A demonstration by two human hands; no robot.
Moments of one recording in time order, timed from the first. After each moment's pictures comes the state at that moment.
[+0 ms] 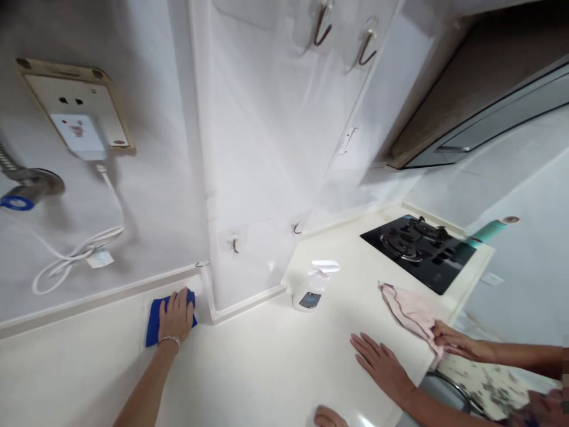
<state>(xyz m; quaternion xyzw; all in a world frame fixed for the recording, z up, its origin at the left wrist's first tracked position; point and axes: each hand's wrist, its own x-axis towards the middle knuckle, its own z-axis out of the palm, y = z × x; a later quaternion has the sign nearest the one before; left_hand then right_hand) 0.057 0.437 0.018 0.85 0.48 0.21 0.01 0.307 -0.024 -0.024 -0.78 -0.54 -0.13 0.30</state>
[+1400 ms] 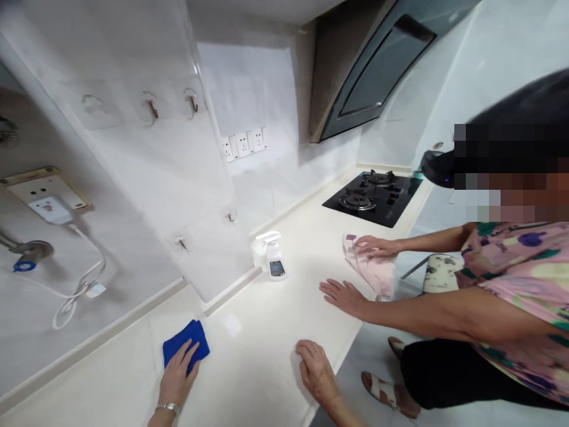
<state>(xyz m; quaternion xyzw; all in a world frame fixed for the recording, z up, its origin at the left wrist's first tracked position) -0.032 0.320 0.022 0.94 0.32 0.11 0.02 0.246 -0.024 -0.017 -0.77 -0.48 -0.11 0.40</state>
